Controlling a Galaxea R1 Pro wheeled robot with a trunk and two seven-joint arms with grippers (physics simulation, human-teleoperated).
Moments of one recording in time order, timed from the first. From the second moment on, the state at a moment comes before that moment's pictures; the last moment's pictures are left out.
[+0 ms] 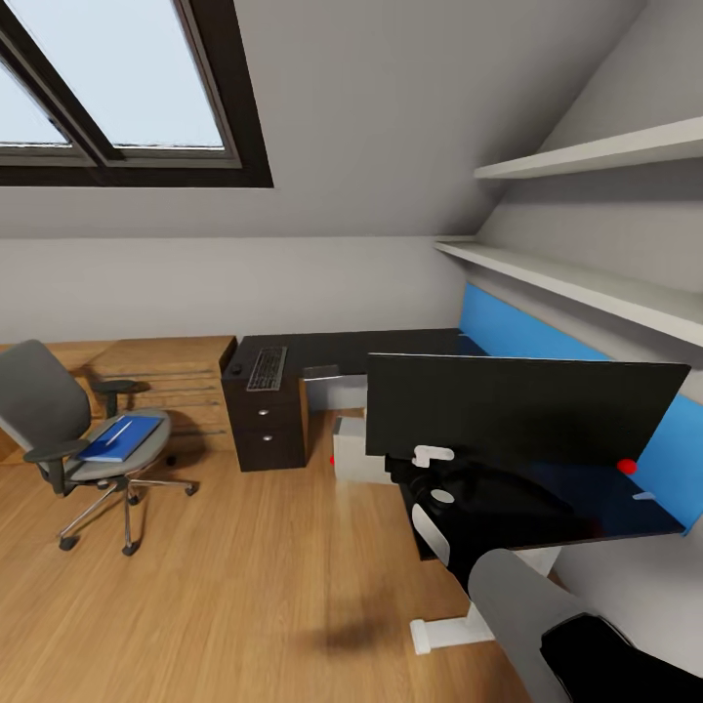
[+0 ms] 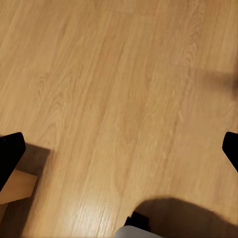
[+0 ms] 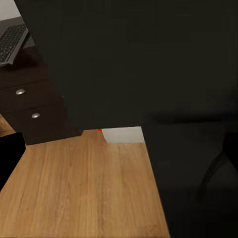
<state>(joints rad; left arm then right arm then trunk) -0.24 0.01 -0.40 -0.20 0.58 -0.36 0.35 -0.85 0.13 0.30 -0.40 -0.36 -0.10 -0.17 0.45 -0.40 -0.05</state>
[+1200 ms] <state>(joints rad) -0.24 0.01 -0.40 -0.20 0.58 -0.37 0.35 -0.85 0.13 0.30 -0.40 -0.36 -0.10 -0.17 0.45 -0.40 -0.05</state>
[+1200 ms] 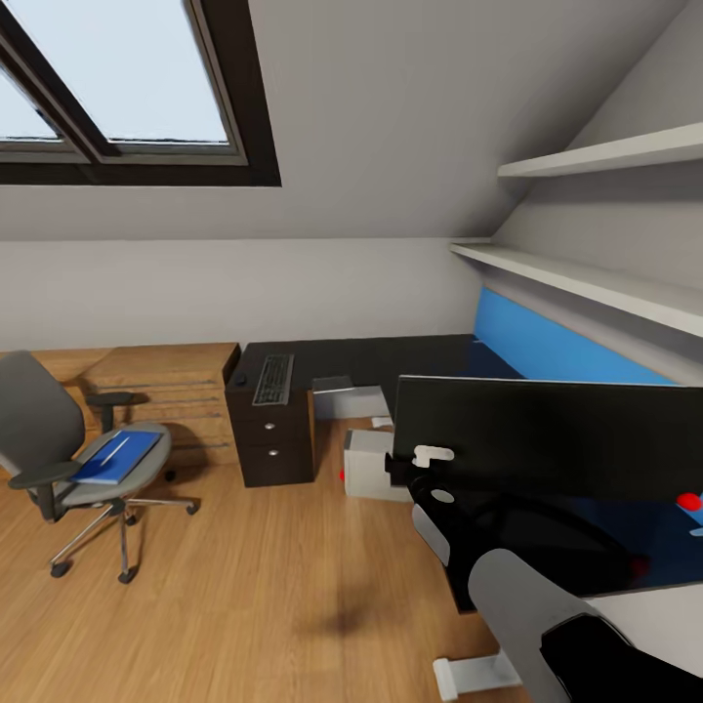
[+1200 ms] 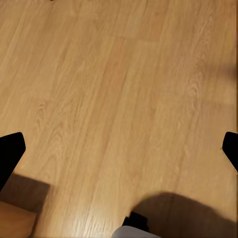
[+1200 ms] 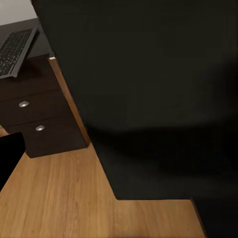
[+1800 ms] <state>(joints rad) -0.24 0.00 -0.40 -0.20 0.57 -0.37 0.35 -0.85 0.13 0.30 -0.40 -0.36 -0.10 -0.17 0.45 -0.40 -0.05</state>
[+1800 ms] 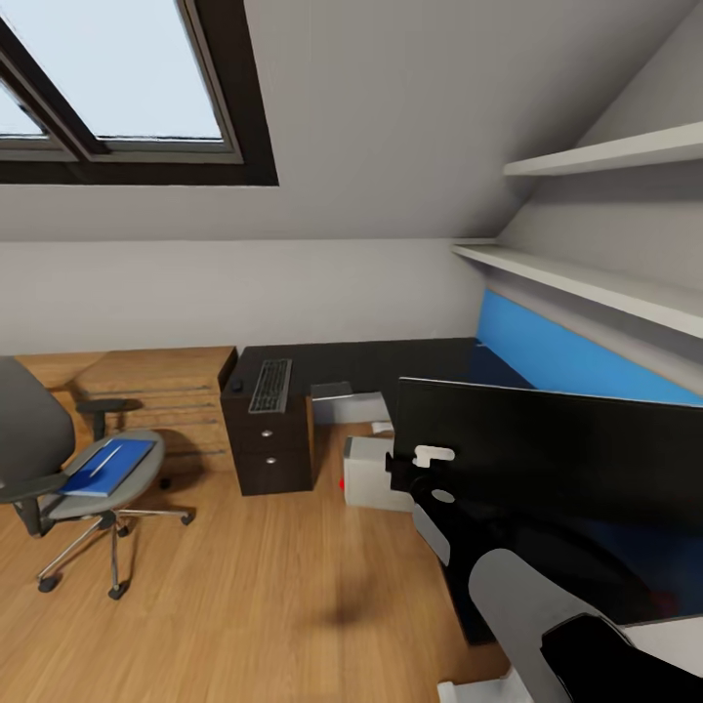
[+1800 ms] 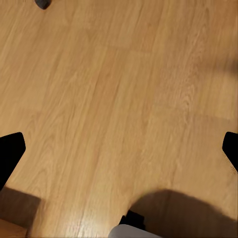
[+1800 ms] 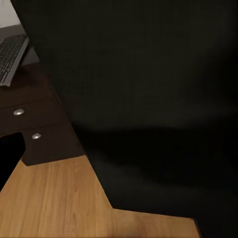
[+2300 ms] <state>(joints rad) -0.24 0.00 -0.40 -0.20 0.58 -0.37 0.35 -0.85 0.13 0.30 -0.40 -0.36 -0.10 -0.17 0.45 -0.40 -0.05</state>
